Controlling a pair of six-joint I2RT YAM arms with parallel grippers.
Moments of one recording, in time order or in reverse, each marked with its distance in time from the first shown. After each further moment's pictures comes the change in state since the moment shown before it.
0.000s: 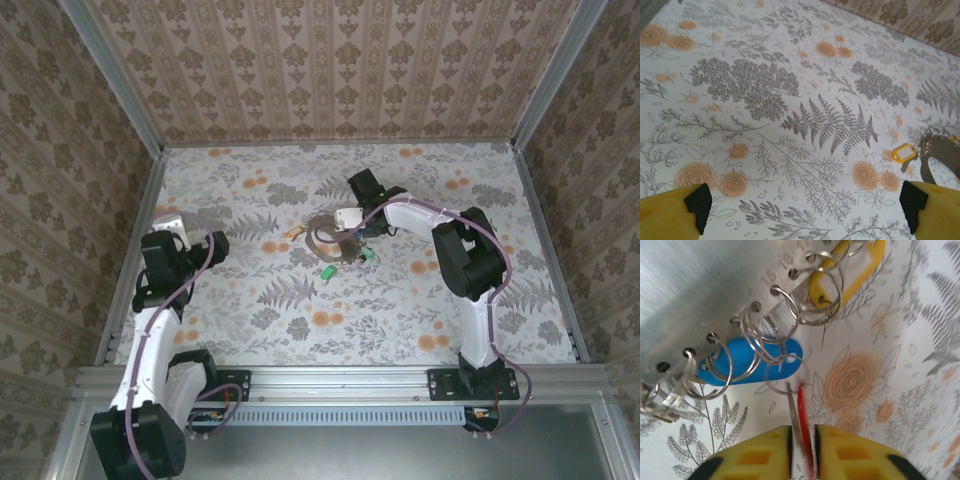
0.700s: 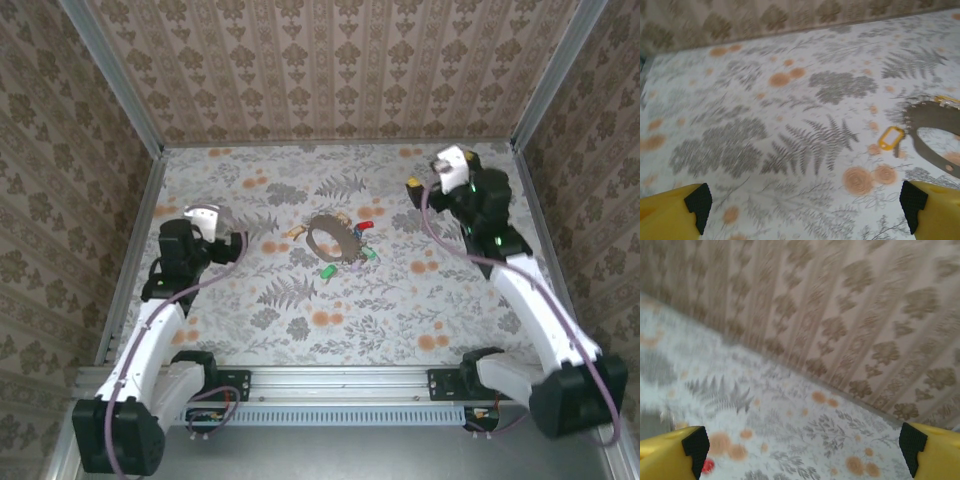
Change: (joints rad) left arm -0.243 0.047 0.061 0.111 -0.093 0.387; right arm -0.302 -1.012 -0.602 0.568 -0.267 0.929
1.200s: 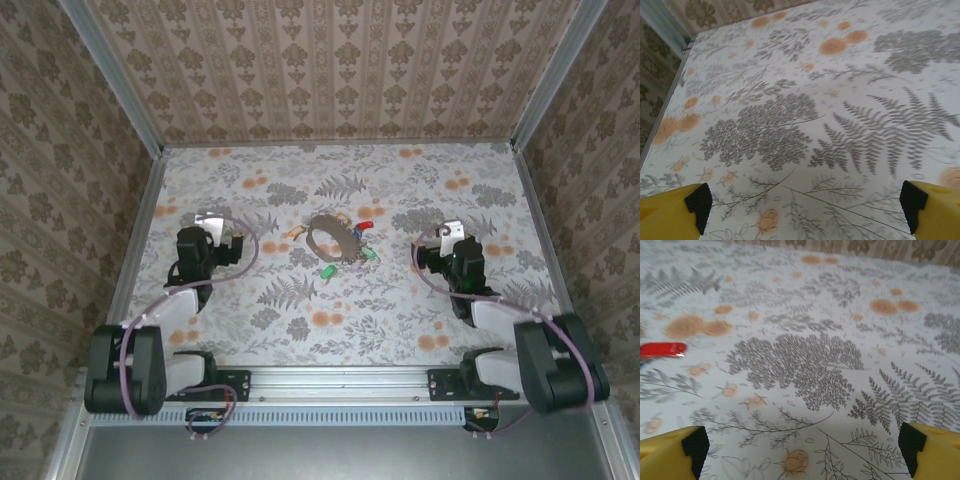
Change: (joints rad) left arm 0.079 0.351 -0.195 0.526 -0.167 0.055; right arm -0.043 0.219 -0.605 0.554 0.128 0.210
